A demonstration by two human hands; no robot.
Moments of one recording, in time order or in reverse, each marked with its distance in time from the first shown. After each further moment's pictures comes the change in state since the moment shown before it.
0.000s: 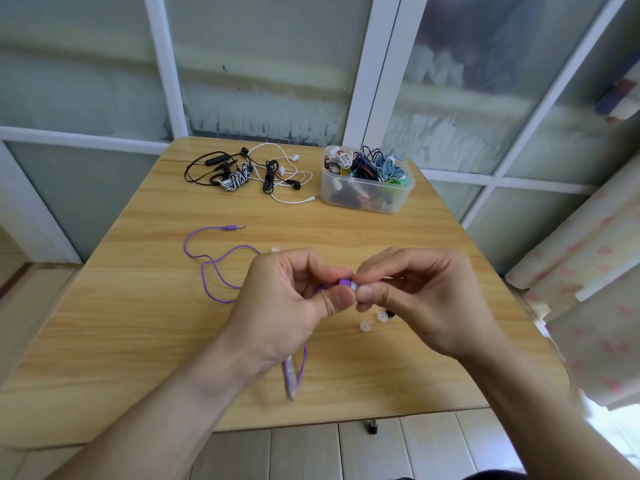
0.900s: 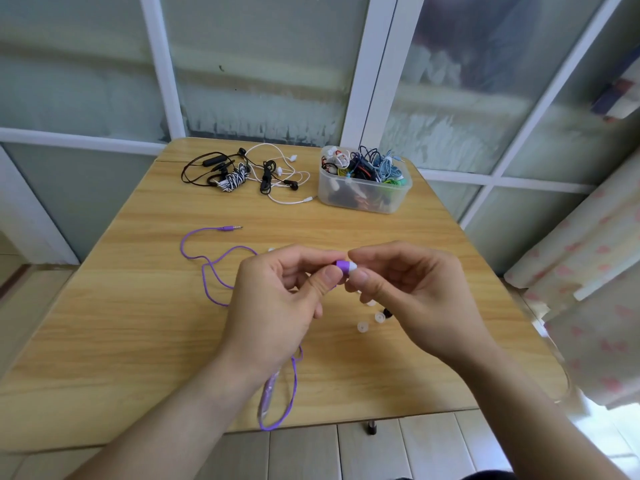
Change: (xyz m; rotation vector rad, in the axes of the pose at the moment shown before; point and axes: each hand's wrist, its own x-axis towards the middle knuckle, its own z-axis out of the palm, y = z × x) left_hand 0.001 -0.009 -0.001 0.156 0.118 0.133; right_hand -0.002 0.004 0.005 -0.064 0.146 0.135
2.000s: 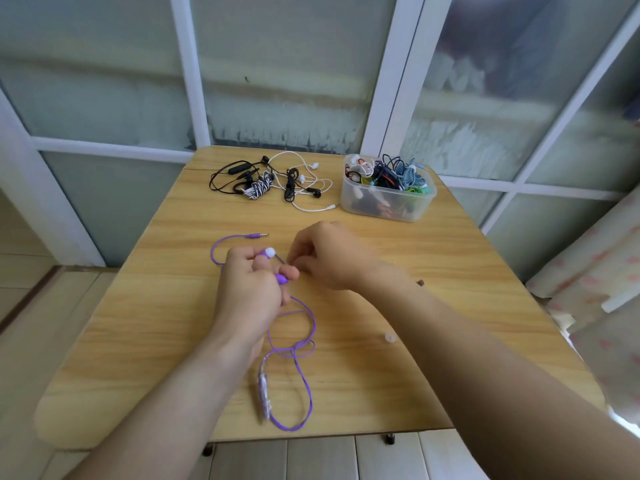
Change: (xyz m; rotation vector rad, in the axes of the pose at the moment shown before) left_hand 0.028 -0.024 -0.039 -0.034 0.376 -0.424; right_hand 0.115 0.042 0.079 -0.858 -0.402 0.032
